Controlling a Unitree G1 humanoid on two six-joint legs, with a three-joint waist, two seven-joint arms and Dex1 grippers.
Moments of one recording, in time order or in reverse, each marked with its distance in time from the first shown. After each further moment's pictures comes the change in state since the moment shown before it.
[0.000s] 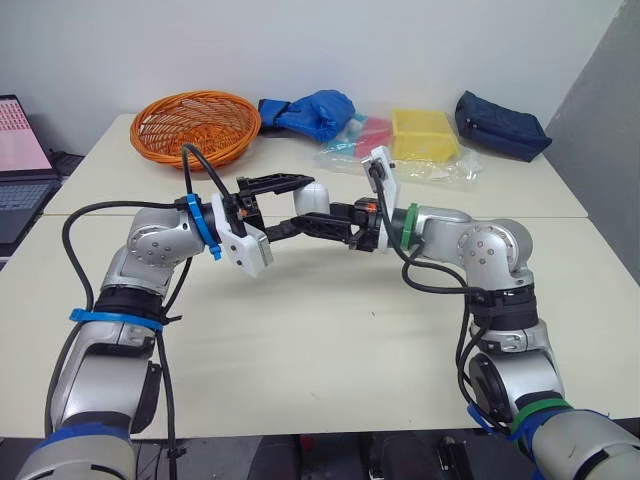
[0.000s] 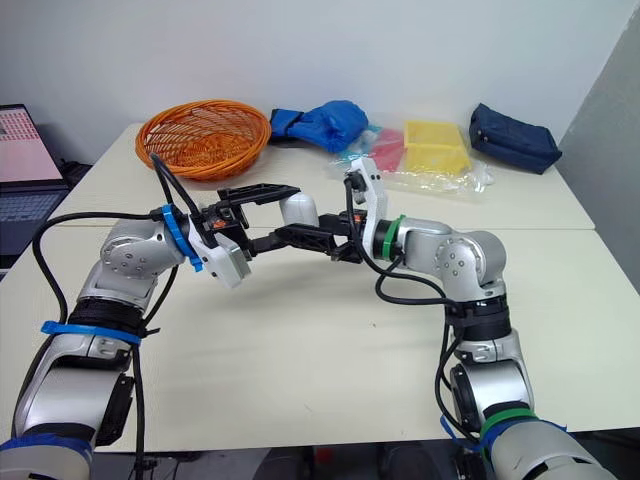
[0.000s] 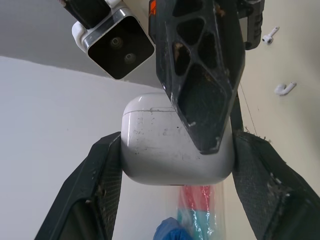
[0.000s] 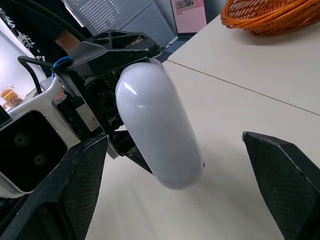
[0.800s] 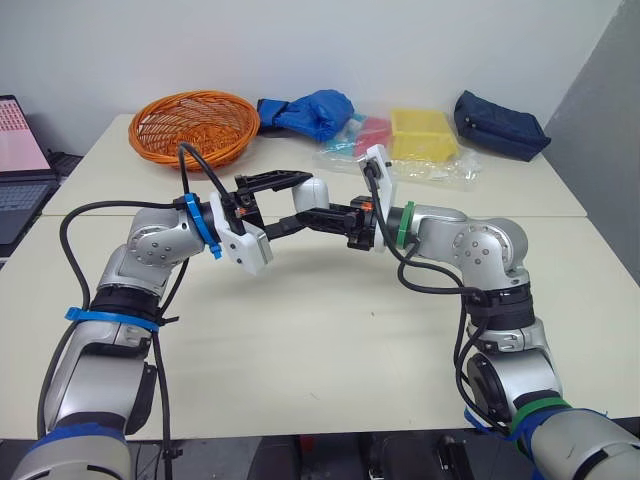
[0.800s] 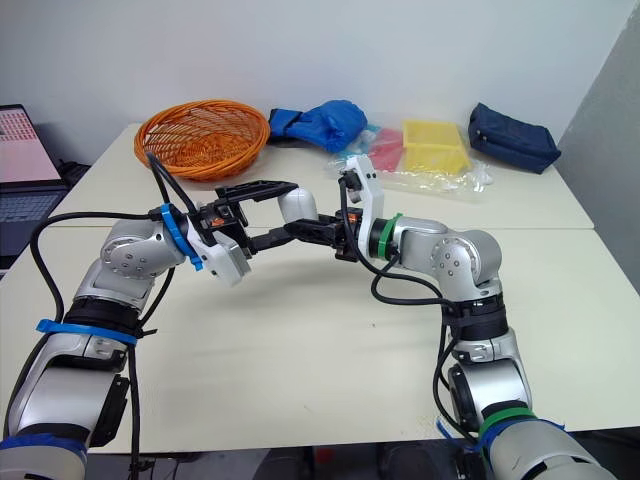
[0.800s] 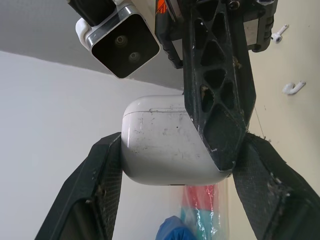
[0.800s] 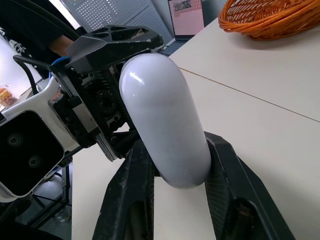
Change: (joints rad) left arm 0.007 0.026 -0.034 -0.007 -0.010 0.022 0.062; right arm -0.003 0.005 0.017 0.003 -0.009 -0.026 -0.007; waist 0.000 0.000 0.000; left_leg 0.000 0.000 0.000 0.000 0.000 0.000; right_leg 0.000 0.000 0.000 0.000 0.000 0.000
